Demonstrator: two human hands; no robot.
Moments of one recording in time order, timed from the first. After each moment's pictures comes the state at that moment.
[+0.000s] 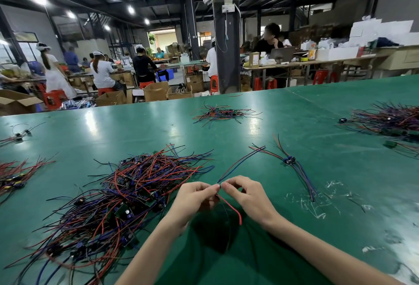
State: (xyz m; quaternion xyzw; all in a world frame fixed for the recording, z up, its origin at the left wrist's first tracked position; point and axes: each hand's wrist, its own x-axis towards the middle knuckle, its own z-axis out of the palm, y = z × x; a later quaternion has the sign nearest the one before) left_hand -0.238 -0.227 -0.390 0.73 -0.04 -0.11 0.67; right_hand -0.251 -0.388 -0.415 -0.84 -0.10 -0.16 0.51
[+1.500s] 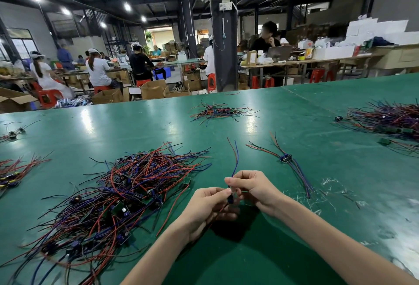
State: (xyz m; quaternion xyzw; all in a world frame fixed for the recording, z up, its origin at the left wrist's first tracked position) left_hand -0.257 -0.252 -0.397 0.61 -0.08 -0.24 0.75; right_hand -0.241 -0.406 -0.403 -0.62 0.00 0.06 0.78
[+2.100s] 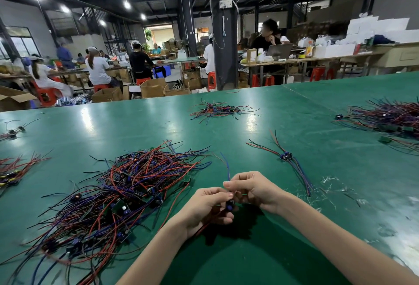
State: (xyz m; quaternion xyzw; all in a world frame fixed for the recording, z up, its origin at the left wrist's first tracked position) left_hand -0.252 -0.247 -0.397 0.64 -0.07 -0.28 0.71; right_hand -0.242 -0.410 -0.400 -0.63 -0.02 0.15 0.76
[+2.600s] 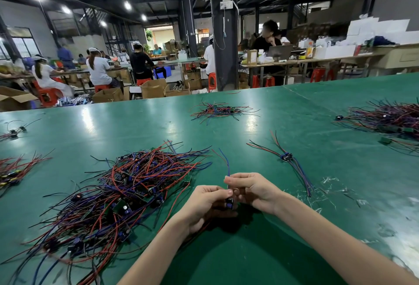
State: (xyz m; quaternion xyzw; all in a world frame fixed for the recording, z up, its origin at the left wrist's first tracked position) left_hand -0.247 -0.250 -0.401 0.62 -0.05 -0.25 0.74; right_hand -0.240 -0.405 -0.401 -0.59 0.03 0.15 0.80
